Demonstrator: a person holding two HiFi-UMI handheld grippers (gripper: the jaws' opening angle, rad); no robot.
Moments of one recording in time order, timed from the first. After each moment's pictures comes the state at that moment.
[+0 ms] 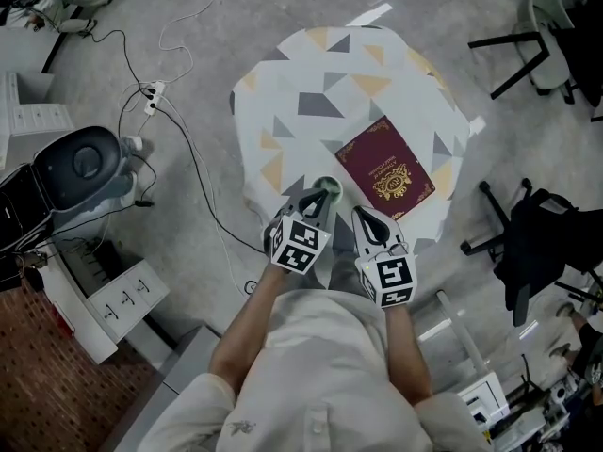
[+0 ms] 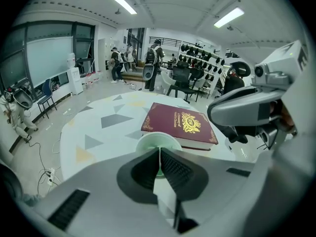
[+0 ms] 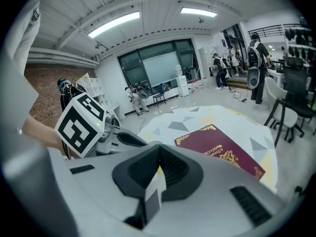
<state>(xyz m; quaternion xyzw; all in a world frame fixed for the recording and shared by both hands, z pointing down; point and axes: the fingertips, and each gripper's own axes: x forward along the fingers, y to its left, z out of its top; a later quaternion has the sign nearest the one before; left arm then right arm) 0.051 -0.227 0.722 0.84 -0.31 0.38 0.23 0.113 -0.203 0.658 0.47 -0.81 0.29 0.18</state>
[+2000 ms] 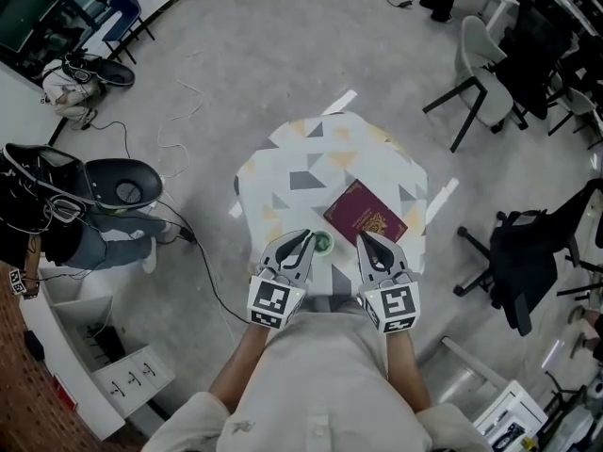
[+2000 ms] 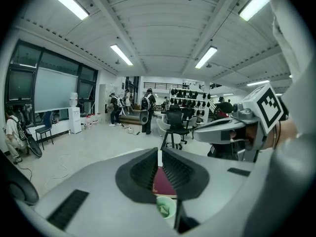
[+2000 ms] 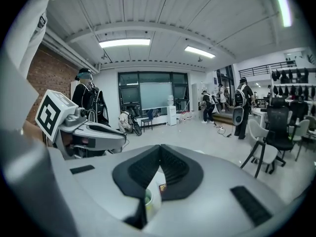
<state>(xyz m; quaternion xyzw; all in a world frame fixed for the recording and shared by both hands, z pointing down) 0.036 -0.256 0.516 0.92 -0.33 0.16 0.10 0.137 -0.233 0.504 0.58 -0.80 0.13 0.11</state>
